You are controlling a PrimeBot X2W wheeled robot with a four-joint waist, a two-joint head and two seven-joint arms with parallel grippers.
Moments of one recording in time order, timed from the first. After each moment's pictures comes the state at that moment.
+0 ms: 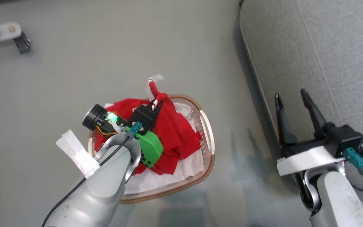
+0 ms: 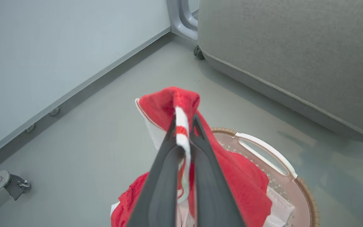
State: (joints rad) left arm -0.70 0.07 -0.63 0.84 -0.11 -0.12 -0.26; right arm -0.24 -0.05 0.05 0.10 0.14 0.13 -0.26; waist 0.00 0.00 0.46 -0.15
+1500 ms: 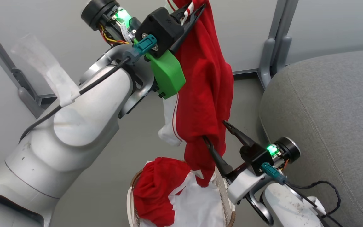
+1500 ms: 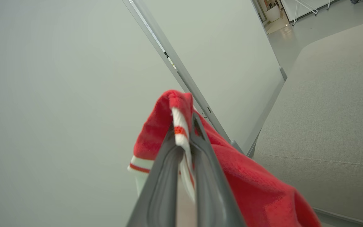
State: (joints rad) left arm -1.08 0.26 -0.87 0.32 -0.42 -0.13 0.02; right arm -0.32 -0.05 0.43 0.33 0.03 0.13 -0.26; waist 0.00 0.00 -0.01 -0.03
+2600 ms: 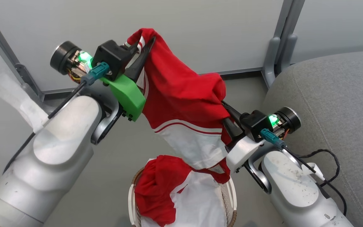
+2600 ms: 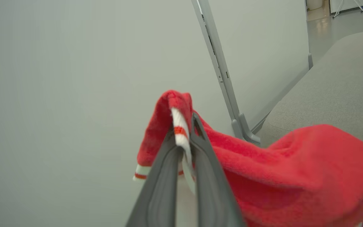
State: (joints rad) left arm -0.92 0.35 -0.85 0.40 -0.52 -0.08 -0.07; right arm -0.53 -0.05 0.44 0.49 0.08 0.13 -0.26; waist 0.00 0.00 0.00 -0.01
